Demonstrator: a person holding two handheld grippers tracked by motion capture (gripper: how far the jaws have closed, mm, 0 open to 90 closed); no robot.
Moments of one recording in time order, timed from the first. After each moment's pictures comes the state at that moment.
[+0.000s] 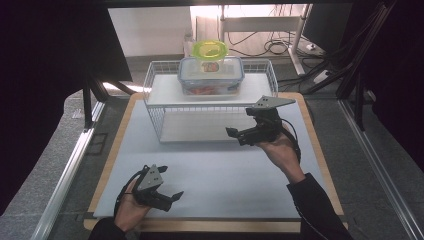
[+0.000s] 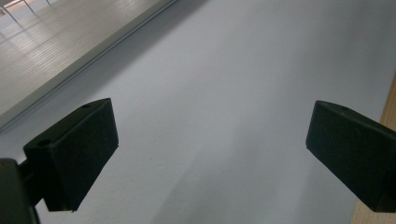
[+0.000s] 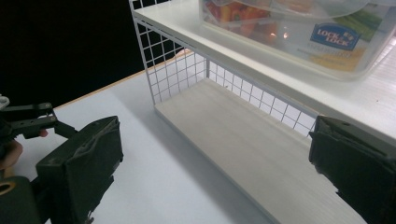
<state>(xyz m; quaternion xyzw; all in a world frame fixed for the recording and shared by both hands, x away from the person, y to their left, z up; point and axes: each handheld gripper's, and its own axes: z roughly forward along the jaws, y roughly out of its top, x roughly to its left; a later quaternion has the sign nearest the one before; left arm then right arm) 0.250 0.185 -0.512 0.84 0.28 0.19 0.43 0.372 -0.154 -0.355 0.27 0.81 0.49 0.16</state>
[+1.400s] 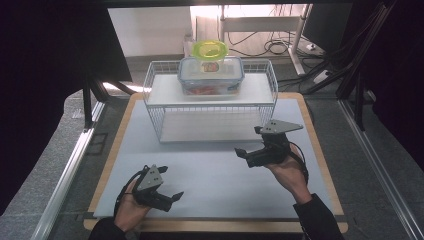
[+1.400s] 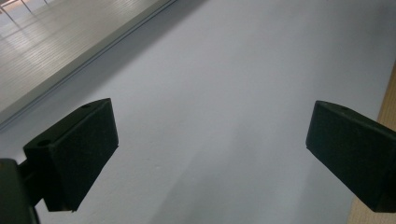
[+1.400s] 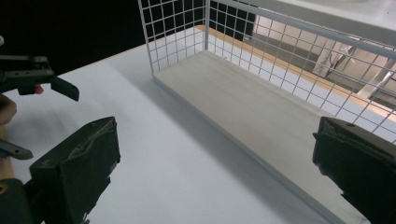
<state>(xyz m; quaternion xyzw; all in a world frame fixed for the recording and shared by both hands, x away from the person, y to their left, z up) 0.249 0.184 -0.513 0.84 0.28 0.18 0.43 0.339 -0.181 -0.397 0.27 0.81 0.48 0.17</state>
